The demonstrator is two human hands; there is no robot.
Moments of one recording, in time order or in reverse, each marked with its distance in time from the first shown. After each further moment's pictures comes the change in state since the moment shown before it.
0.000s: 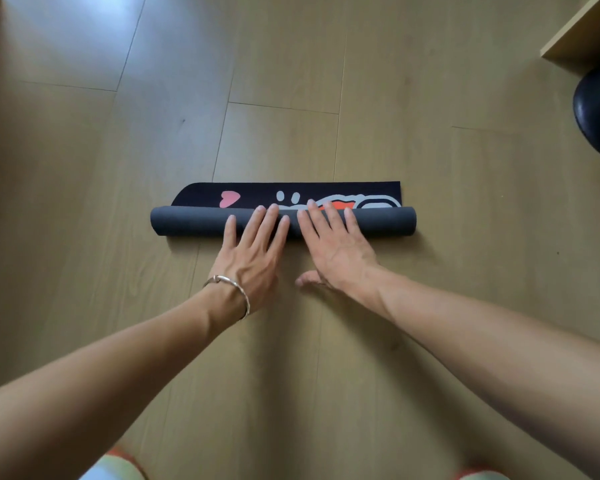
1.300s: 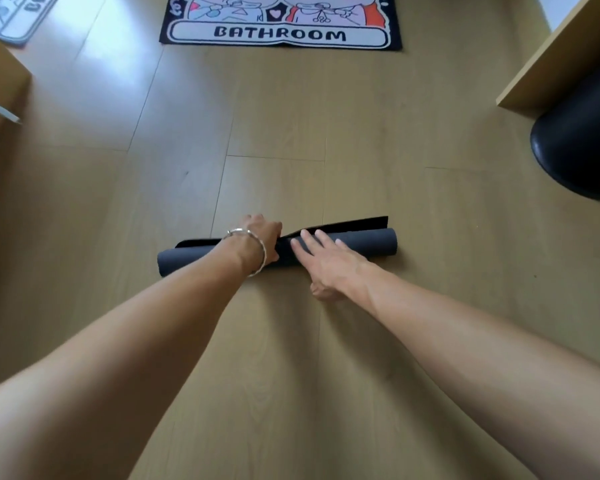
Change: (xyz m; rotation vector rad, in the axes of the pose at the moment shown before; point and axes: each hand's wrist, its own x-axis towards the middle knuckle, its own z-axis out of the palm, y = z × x) left_hand 0.075 -0.023 -0.072 -0.192 -0.209 -0.123; right_hand 0.016 0.016 -0.034 0.105 -0.214 -0.022
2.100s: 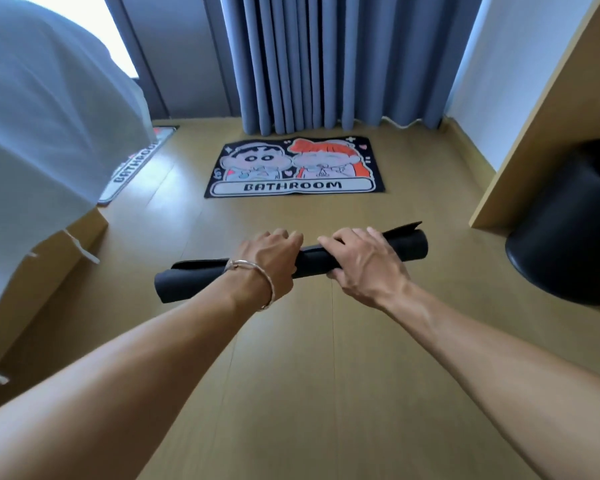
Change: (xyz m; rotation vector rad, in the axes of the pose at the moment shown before) left_hand -0.075 0.006 -0.153 0.144 0.613 0.092; right_hand -0.073 0.035 -0.147 -0.070 0.822 0.048
